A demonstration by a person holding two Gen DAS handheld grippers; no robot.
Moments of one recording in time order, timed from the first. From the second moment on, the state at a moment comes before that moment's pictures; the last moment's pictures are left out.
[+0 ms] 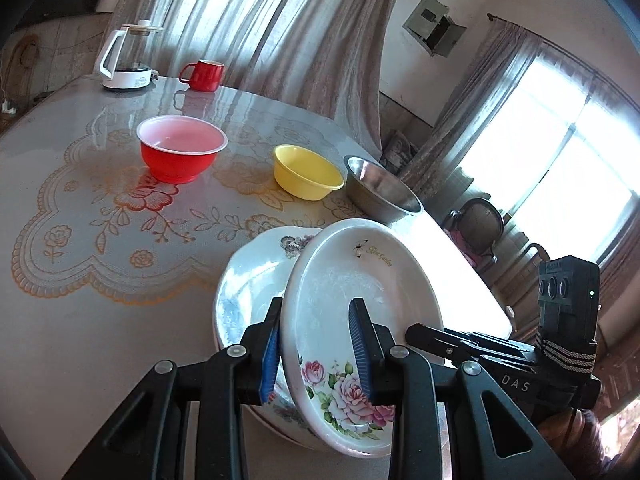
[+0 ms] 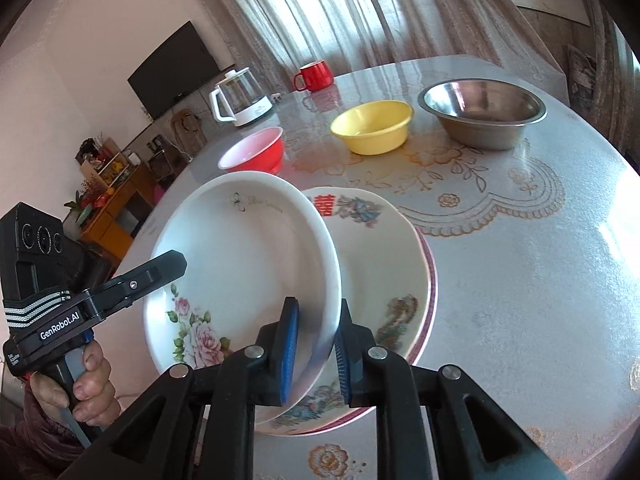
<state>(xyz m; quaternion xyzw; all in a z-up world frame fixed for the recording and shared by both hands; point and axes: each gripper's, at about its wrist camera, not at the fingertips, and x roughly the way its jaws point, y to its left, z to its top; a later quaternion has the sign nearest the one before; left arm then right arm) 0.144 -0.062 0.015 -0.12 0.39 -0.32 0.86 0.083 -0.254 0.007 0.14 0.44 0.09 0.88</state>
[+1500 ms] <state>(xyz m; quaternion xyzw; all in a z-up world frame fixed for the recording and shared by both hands) 0.157 -0.095 -0.005 -0.02 0.39 -0.27 0.88 0.087 -0.252 0.007 0.06 0.43 0.02 0.90</state>
